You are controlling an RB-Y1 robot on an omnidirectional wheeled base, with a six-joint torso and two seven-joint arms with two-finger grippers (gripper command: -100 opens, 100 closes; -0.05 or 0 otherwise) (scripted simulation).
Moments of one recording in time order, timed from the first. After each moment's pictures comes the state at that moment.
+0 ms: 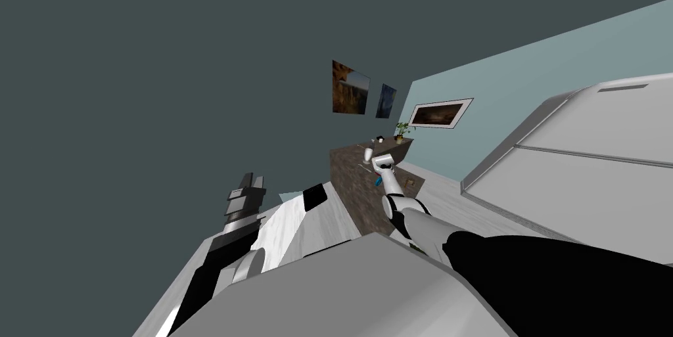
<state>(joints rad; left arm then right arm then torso) 0.50 -0.03 -0.01 -2.23 0.03 -0.40 -0.07 -0.58 -0.42 -0.45 -1.28 -2.67 -1.40 0.70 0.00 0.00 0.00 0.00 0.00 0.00</state>
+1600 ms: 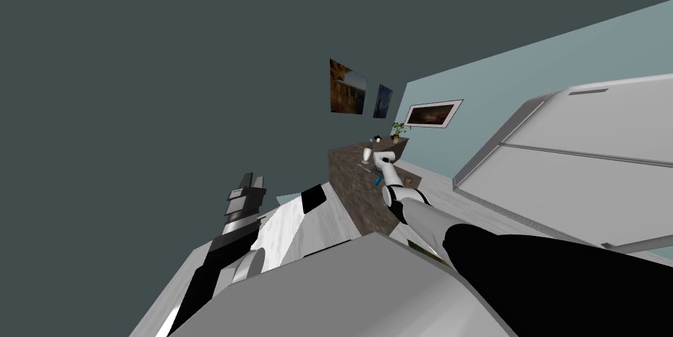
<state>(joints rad) 0.50 -0.03 -0.01 -2.23 0.03 -0.40 -0.07 -0.70 -0.50 -0.47 -1.10 -3.07 -1.71 0.81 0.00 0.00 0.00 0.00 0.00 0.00</state>
